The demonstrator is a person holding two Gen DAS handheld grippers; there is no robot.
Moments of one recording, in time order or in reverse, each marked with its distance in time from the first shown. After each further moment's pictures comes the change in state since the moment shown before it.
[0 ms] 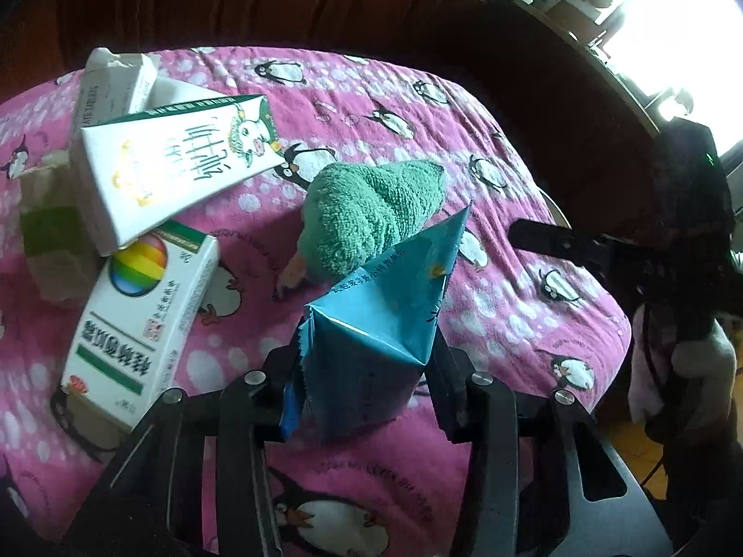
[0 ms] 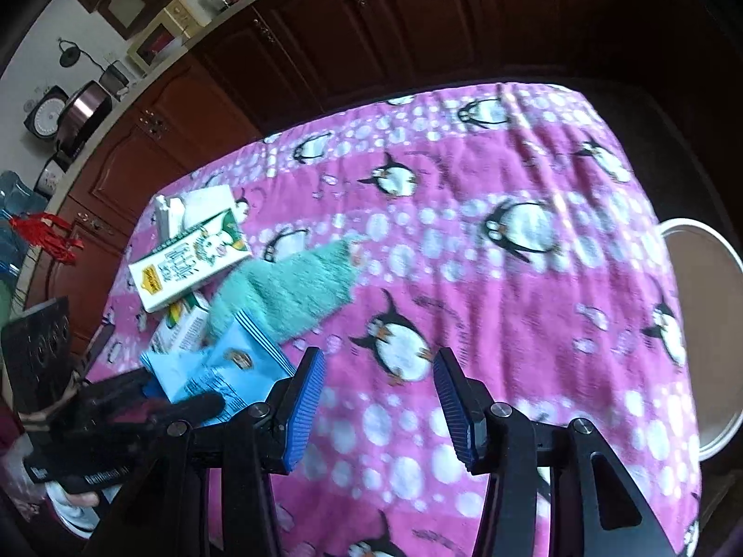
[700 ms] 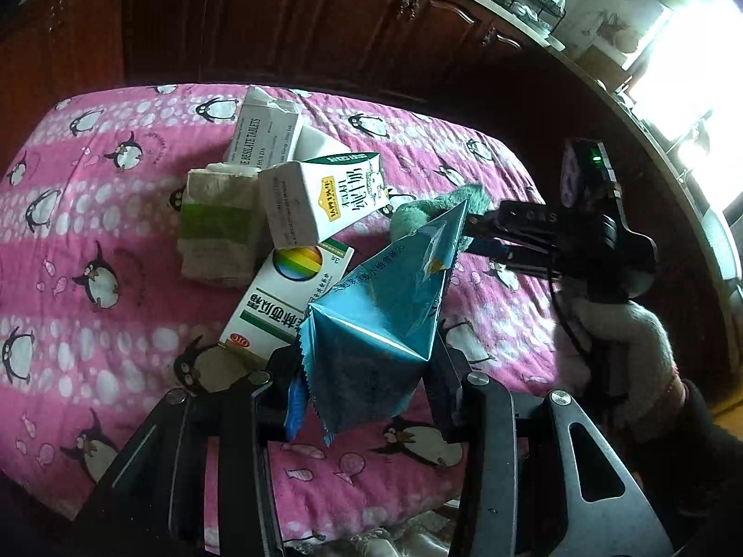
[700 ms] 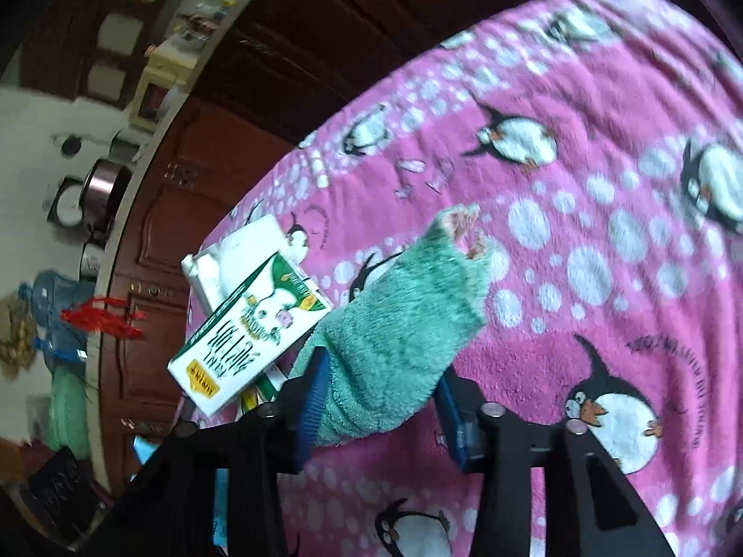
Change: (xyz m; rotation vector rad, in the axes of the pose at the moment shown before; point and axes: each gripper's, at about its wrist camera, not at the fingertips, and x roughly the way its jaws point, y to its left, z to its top) left arm -0.077 0.040 -0.022 -0.084 -0.116 0.087; right arm 0.073 0.034 0.033 0.193 0.011 0.242
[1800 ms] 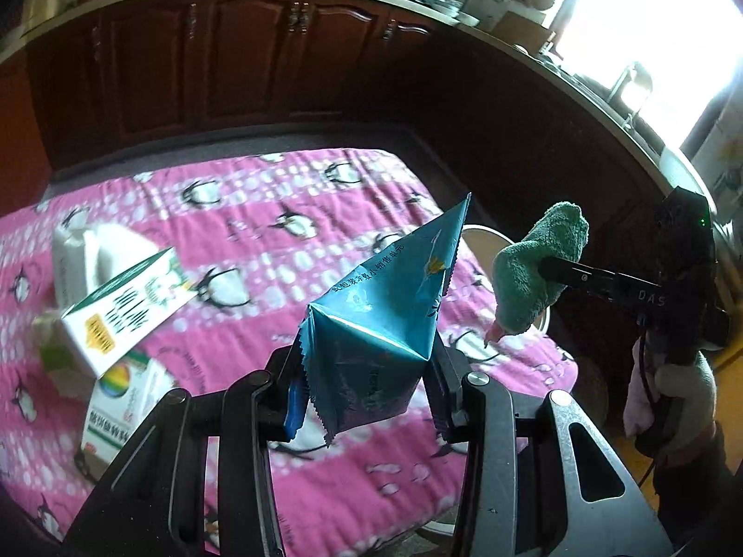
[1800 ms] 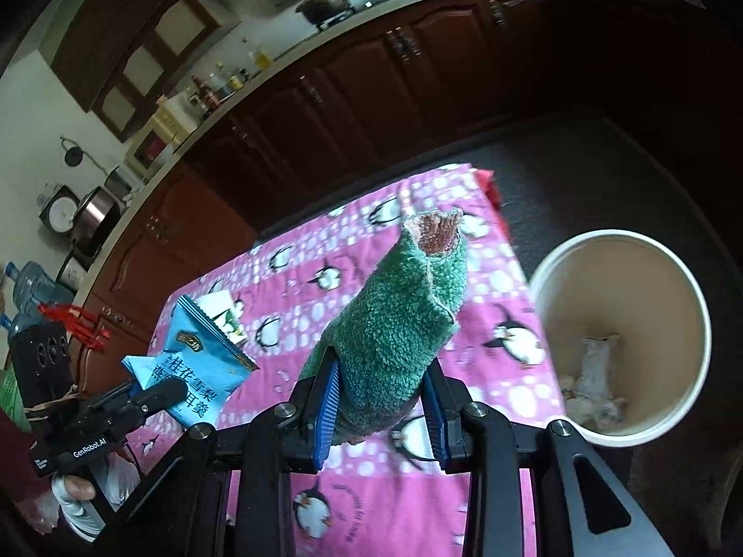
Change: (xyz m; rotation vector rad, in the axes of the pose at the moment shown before) left arm 0.031 -0.151 0.048 0.236 -0.029 -0.097; right arm -0.234 -0.090 -0.049 -0.062 -0.310 -0.214
